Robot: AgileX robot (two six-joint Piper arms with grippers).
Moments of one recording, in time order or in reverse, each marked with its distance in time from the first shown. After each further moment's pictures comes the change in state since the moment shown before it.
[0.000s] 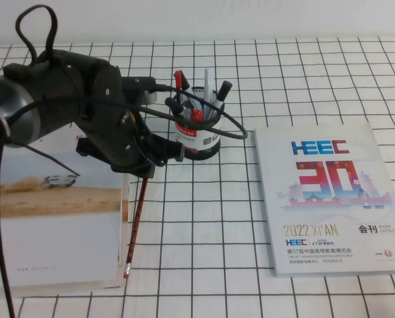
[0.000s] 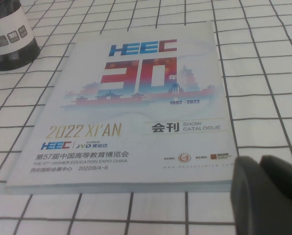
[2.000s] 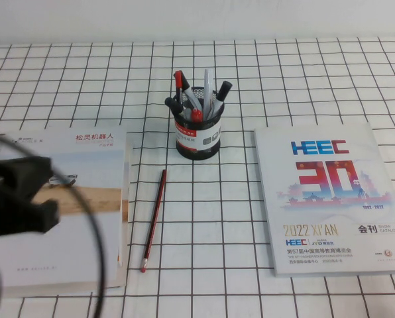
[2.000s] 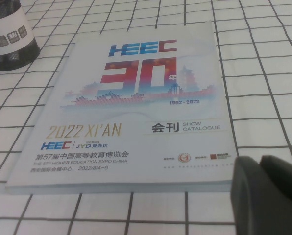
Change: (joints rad) right arm 0.000 0.000 0.000 0.000 0.000 0.000; left arm 0.033 -0.984 0.662 0.070 -0.377 0.071
